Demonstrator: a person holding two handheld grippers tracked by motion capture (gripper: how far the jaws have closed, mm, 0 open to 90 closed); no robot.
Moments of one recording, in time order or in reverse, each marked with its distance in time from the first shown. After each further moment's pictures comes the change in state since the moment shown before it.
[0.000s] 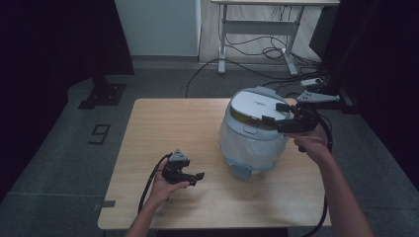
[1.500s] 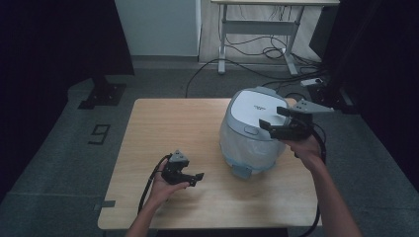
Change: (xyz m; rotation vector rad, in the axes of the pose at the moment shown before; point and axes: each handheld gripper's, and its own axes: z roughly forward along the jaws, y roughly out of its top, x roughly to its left) left arm -0.001 -0.002 -0.002 0.003 0.023 0.005; right arm 0.022 -0.018 -0.001 -0.043 -0.174 -0.070
